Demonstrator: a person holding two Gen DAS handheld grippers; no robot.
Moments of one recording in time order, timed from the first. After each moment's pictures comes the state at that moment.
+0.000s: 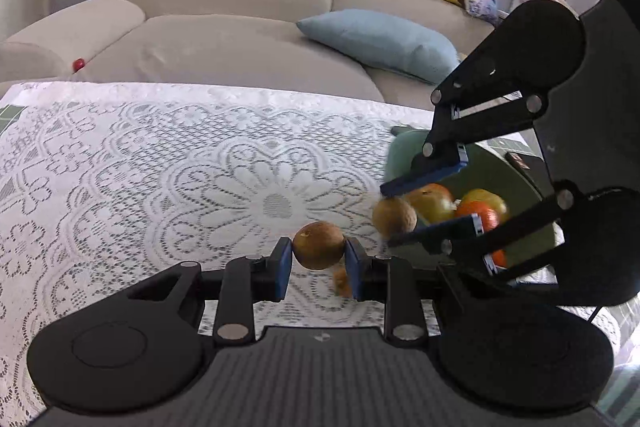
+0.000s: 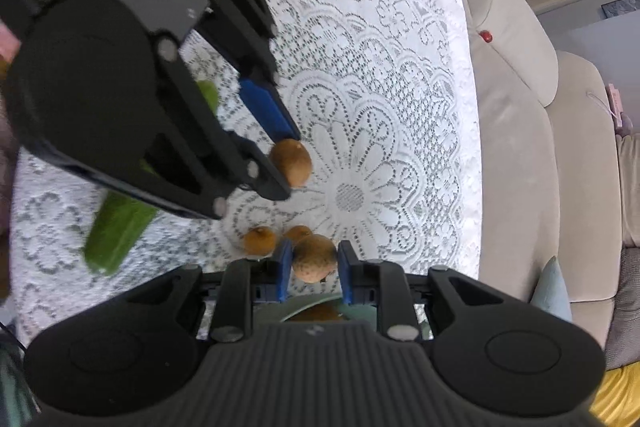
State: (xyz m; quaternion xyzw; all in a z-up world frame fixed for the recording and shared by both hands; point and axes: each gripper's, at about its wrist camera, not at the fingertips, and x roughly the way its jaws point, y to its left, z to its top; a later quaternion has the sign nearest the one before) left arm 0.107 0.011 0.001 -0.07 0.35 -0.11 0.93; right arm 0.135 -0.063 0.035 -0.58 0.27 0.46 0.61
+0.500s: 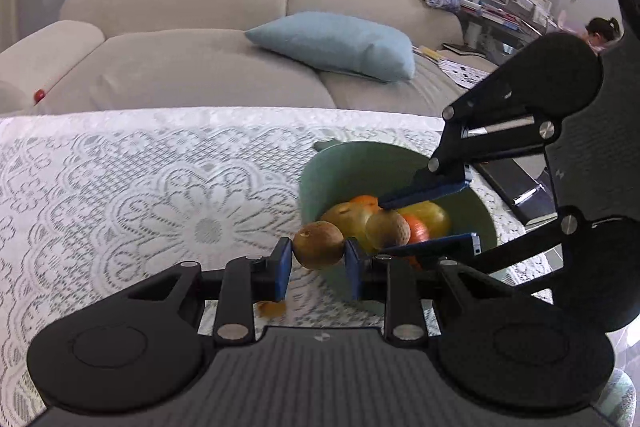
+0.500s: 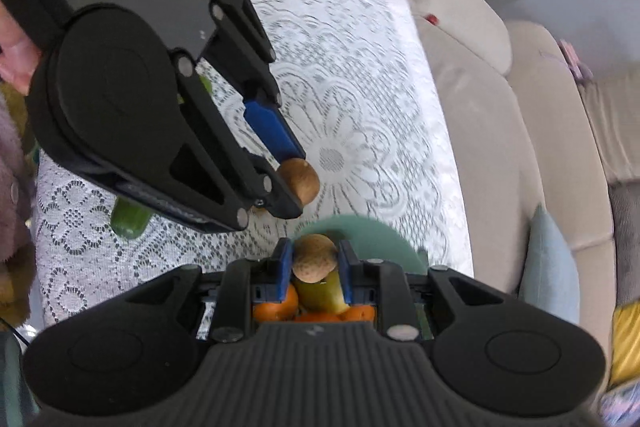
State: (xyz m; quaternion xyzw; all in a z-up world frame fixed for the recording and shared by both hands) left arm 0.117 -0.041 0.023 -0.04 0.34 -0.15 0.93; right arm 0.131 -0.138 0.050 -0.51 0.28 0.42 0.69
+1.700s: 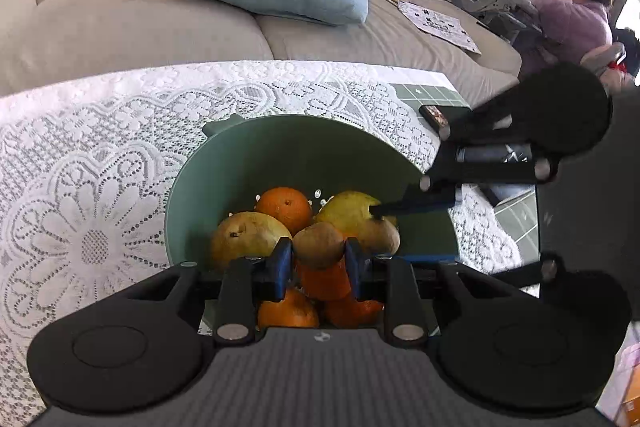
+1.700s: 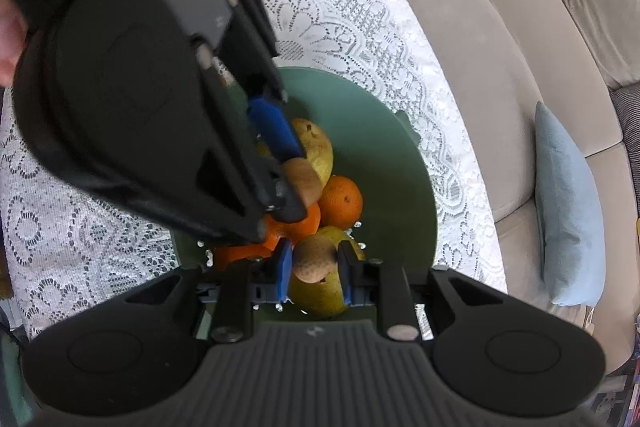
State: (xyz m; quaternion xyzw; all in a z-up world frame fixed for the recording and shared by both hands) left arm 0.186 -0.105 0.001 -0.04 0.43 -0.21 0.88; right arm 0.188 -0.182 0.014 -0.49 0.35 0.38 0.70
